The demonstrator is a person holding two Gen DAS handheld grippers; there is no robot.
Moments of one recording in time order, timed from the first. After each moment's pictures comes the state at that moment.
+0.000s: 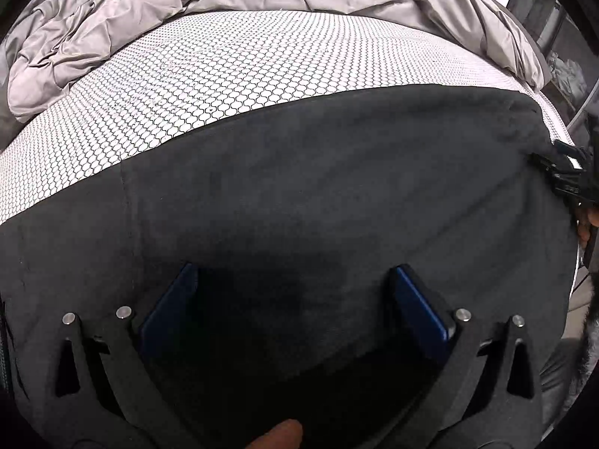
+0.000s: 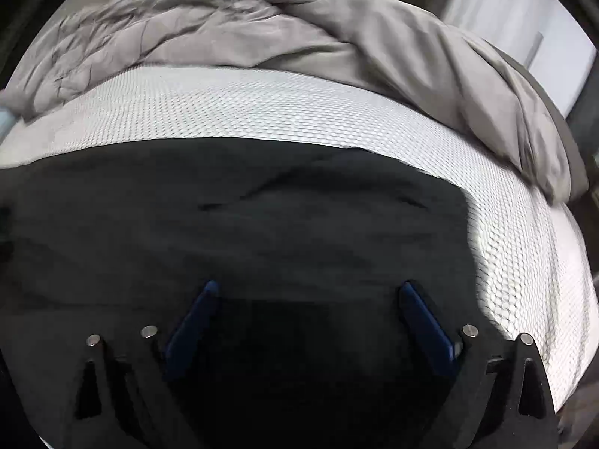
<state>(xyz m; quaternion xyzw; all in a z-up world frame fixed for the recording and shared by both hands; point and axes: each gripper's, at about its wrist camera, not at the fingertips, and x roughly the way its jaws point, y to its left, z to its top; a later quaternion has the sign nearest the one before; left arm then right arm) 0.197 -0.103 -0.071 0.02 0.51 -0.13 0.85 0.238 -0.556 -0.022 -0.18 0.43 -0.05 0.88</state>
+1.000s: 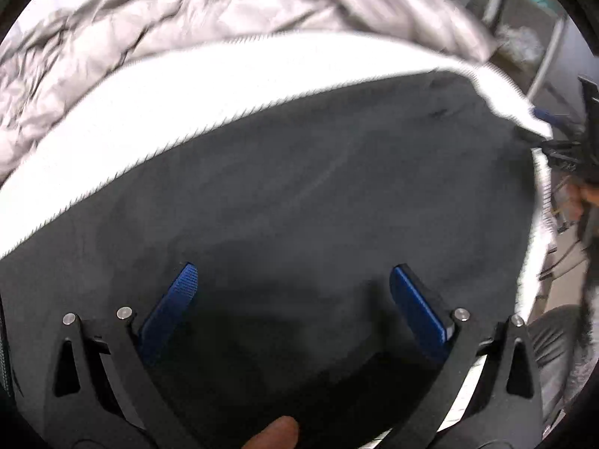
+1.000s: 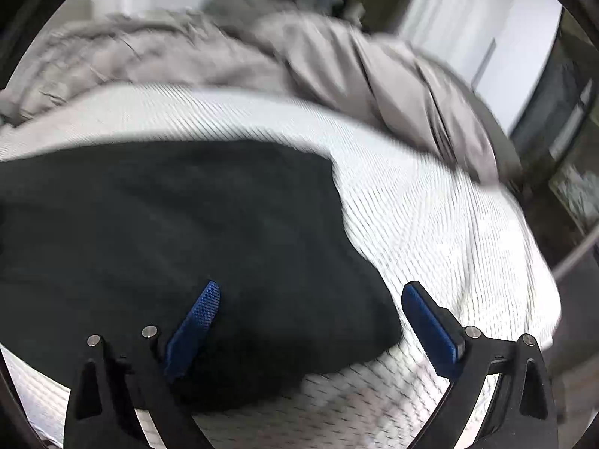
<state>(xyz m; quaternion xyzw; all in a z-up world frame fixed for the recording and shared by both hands) 0.164 -0.160 -0.039 0.06 0.45 -0.22 0.86 0.156 -0.578 0.022 -0.15 0.35 0.01 0.92</state>
